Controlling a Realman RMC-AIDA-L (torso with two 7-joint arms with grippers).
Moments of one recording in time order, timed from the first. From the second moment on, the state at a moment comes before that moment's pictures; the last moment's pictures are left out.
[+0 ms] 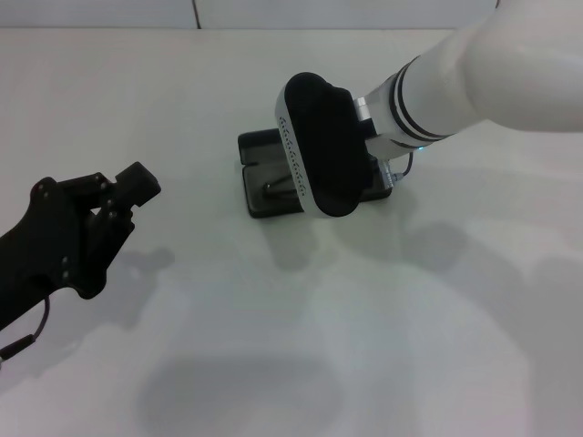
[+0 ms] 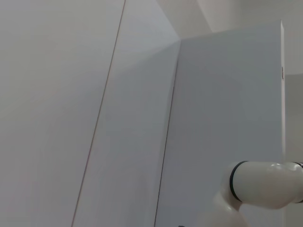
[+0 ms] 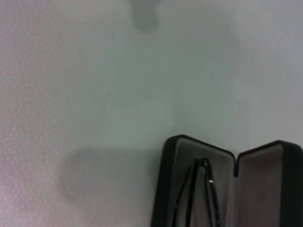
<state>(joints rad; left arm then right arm) -0.22 -1.99 1.07 0.24 1.10 1.97 -0.83 1.08 2.03 -2.16 -0.94 -2.46 -0.82 2.12</state>
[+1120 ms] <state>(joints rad) -0.28 -1.98 1.06 0.25 1.10 1.99 -0.87 0.65 2.03 -2.07 -1.48 -2.66 -0.97 2.28</state>
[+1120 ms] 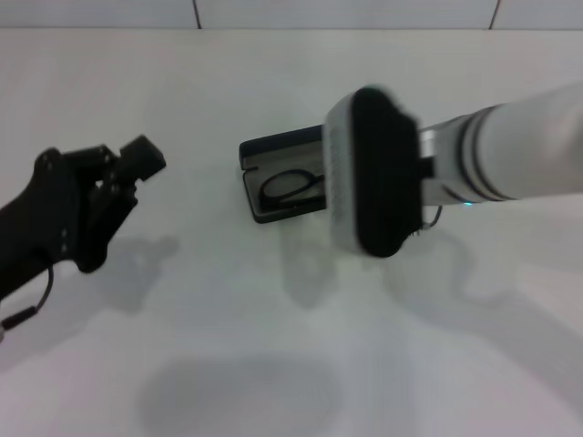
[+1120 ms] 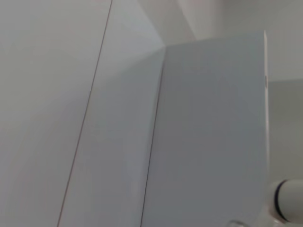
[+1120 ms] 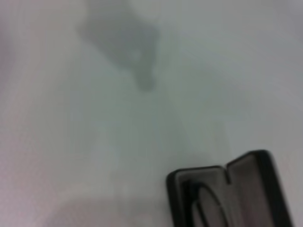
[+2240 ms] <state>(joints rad) -0.88 -1.98 0.90 0.49 1.95 1.26 -1.57 0.15 2.02 -0.98 -1.13 -1.58 -1.69 1.67</state>
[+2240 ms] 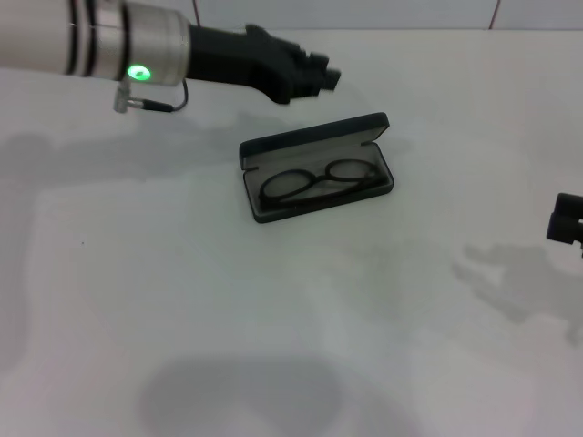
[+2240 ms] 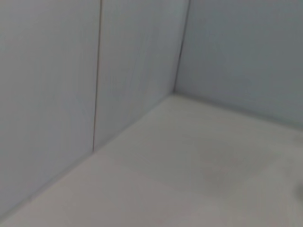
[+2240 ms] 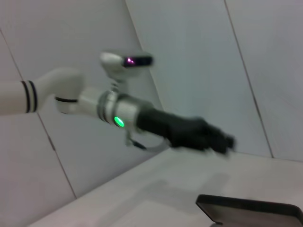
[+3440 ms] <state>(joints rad) -0.90 -2.04 0.93 0.45 2.11 1.11 -1.61 0.24 2.02 -0.98 -1.00 -1.59 -1.67 1.62</state>
